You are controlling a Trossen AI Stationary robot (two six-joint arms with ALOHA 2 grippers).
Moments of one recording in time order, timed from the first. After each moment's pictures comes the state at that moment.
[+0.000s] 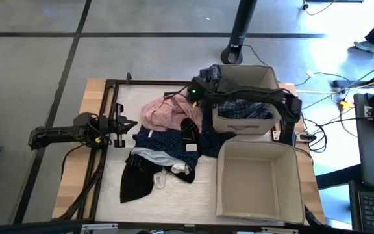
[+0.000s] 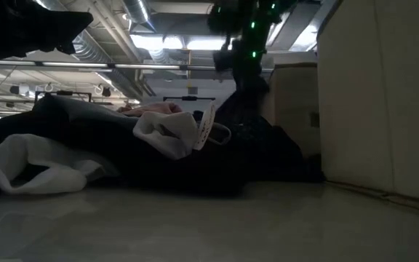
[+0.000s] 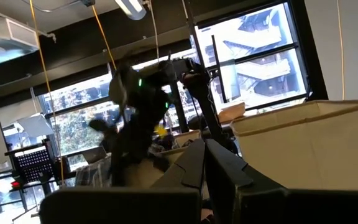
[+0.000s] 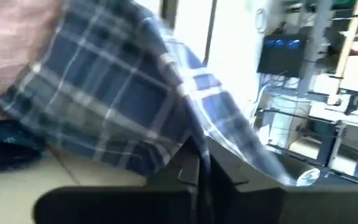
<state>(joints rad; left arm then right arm) 0.09 0.02 0.02 0.33 0.01 0.28 -0.29 1.90 1.72 -0.87 0.67 -0.67</state>
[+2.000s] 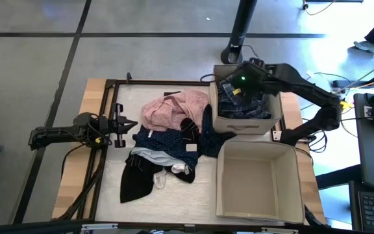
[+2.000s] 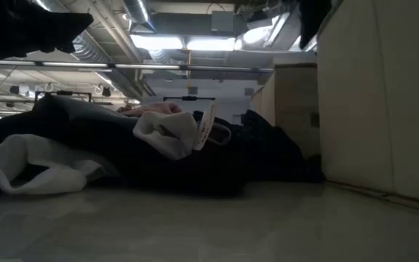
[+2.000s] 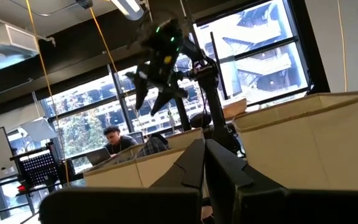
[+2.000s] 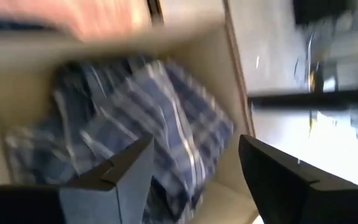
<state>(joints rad) 0.09 0.02 0.02 0.32 0.01 0.32 -0.32 1.45 1.77 -1.38 0.49 -0.28</state>
